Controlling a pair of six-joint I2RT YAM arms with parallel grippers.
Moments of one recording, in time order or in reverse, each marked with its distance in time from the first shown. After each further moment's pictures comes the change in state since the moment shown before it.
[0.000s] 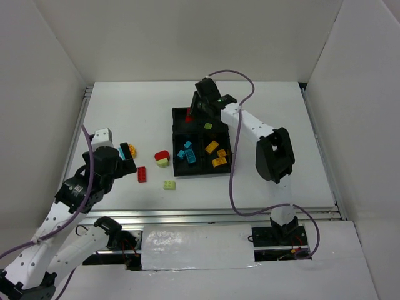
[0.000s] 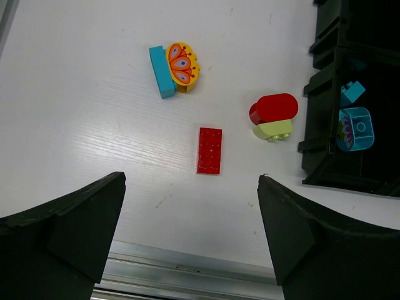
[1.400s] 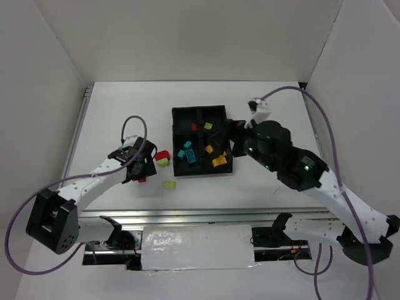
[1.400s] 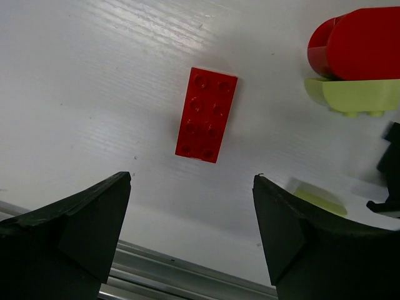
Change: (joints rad) left arm 0.018 0.563 -0.071 0.106 0.104 -0.240; right arm 0.333 -1.030 -0.544 -0.130 0.245 -0.092
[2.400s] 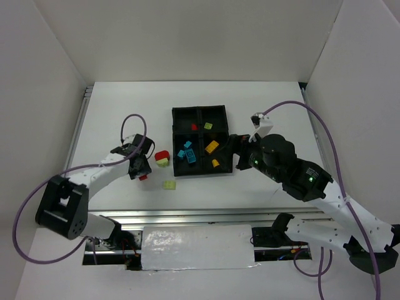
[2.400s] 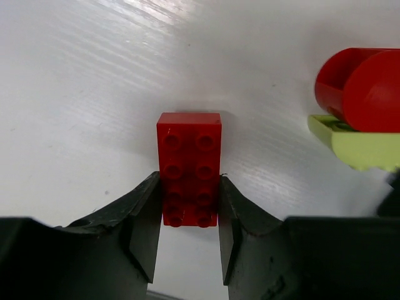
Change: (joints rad) left arm 0.091 0.193 -0.034 0.189 0.107 0.009; right arm 0.001 -0.197 -0.192 -0.007 -0.066 0.000
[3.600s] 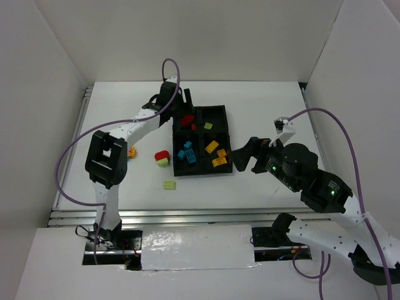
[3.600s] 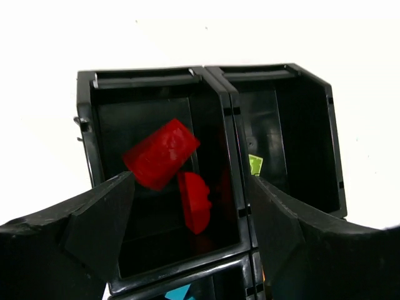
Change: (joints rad) left arm -0.048 0.563 0.857 0.349 0.249 0.266; right arm -0.028 -0.151 -0.016 -0.069 0.085 0.020
